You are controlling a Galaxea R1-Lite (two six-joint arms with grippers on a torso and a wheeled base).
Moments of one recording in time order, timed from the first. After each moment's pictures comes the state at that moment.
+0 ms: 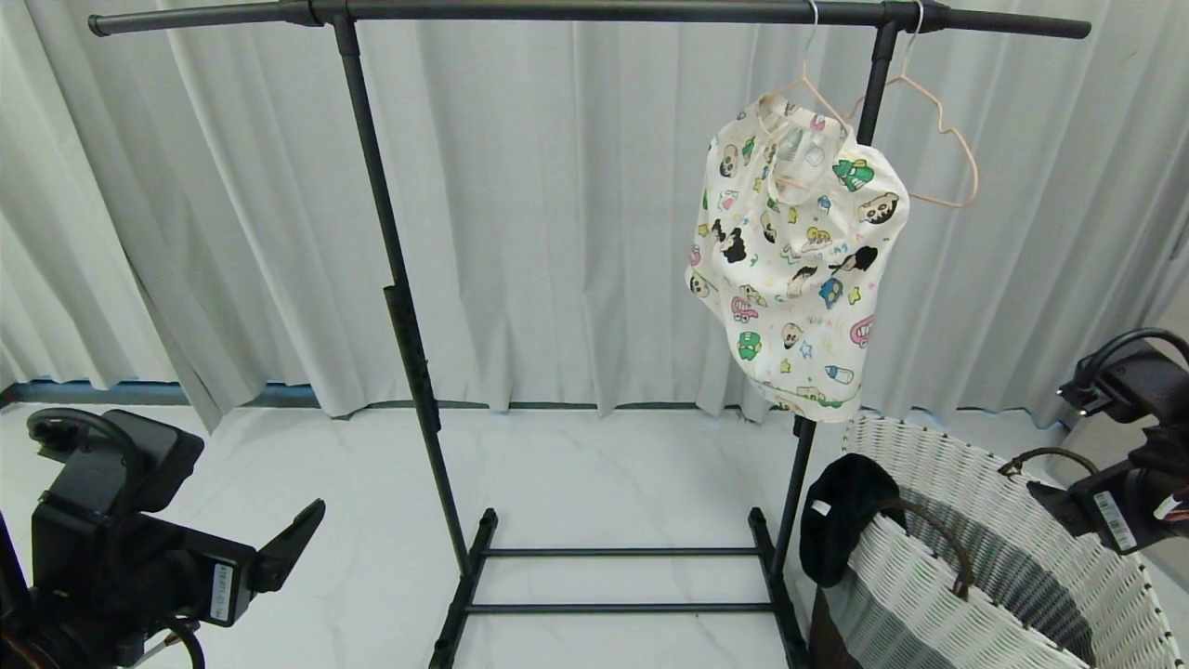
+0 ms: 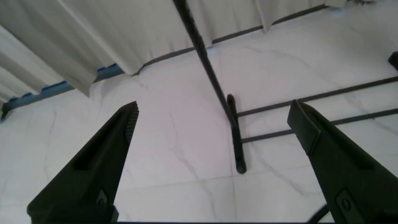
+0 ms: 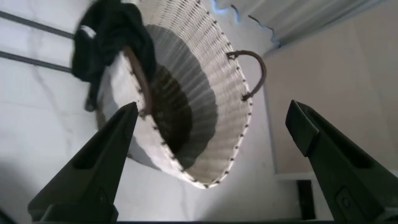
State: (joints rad) left arm -0.20 1.17 -0.22 -0.63 0.19 0.33; right arm 0.29 1.27 -0.64 -0.08 -0.44 -0.31
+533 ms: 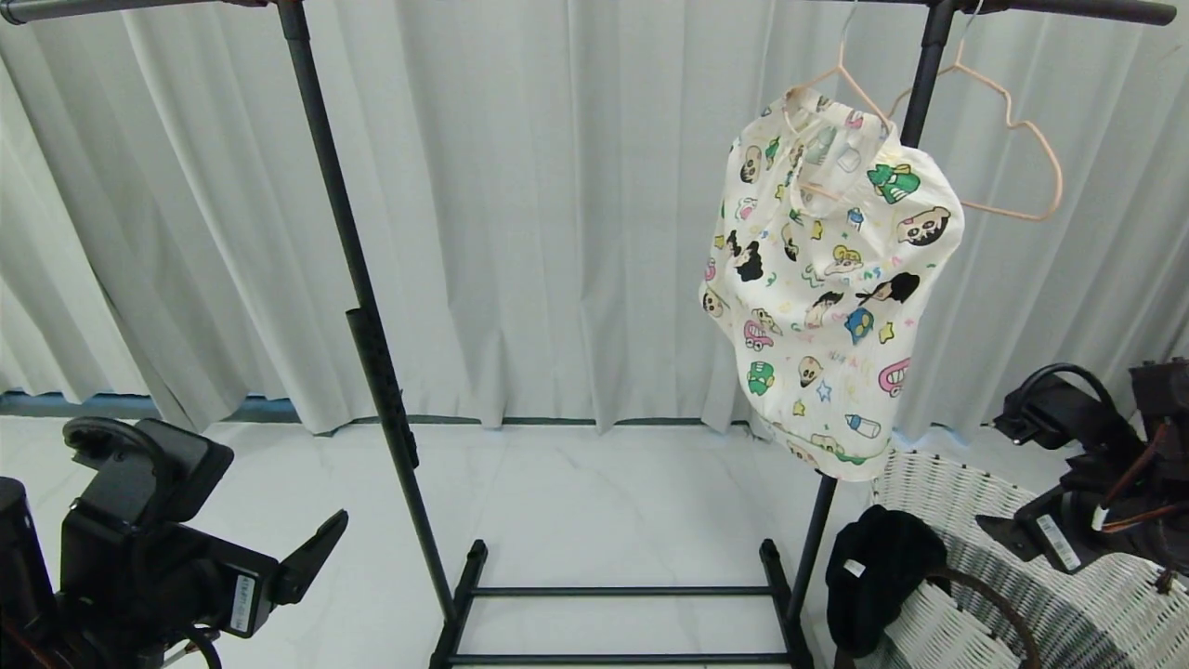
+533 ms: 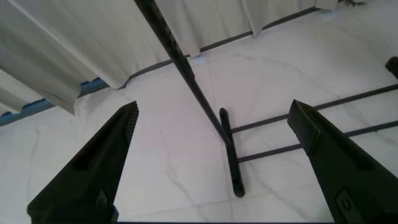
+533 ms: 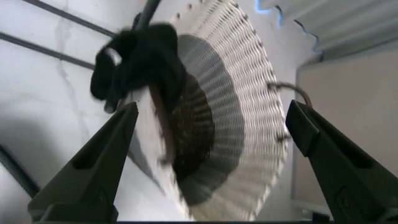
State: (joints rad) left arm -0.25 1.18 -0.21 -0.63 0.19 0.33; right arm 0.27 1.42 -0.62 -0.11 -0.28 -0.33
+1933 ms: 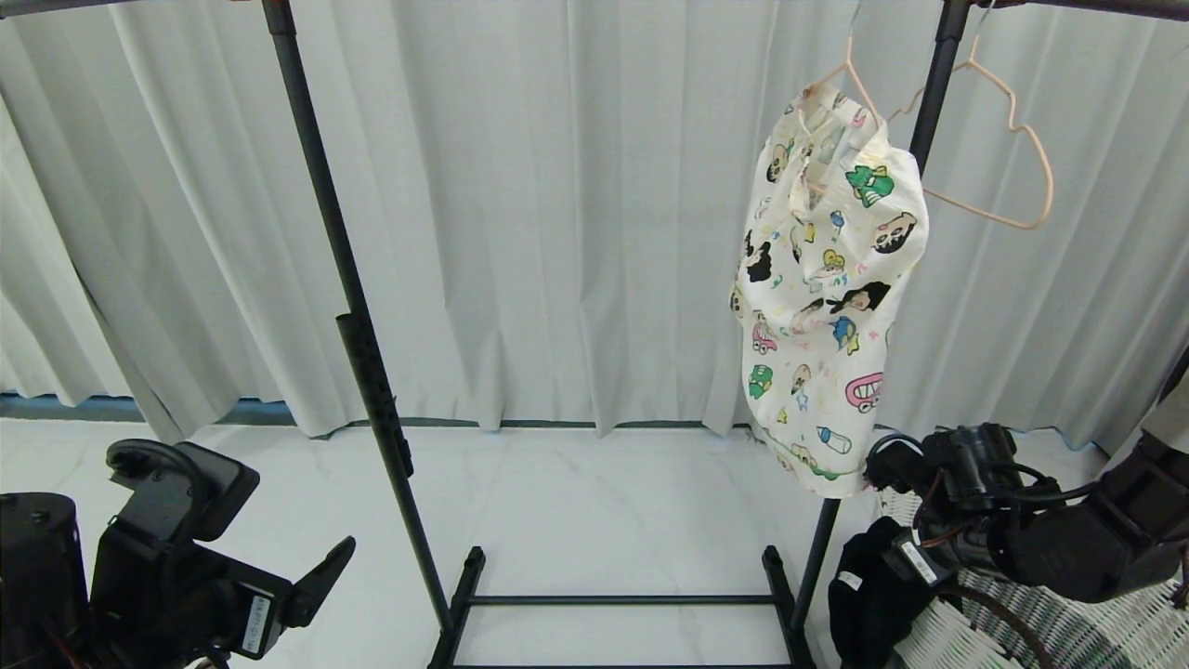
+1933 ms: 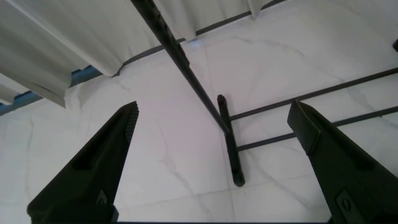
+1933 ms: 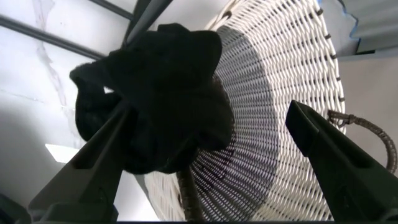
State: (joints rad) left arm -0.25 1.23 -0.18 -0.63 0.19 0.32; right arm 0.26 2.02 -0.62 -0.56 -0.30 -0.34
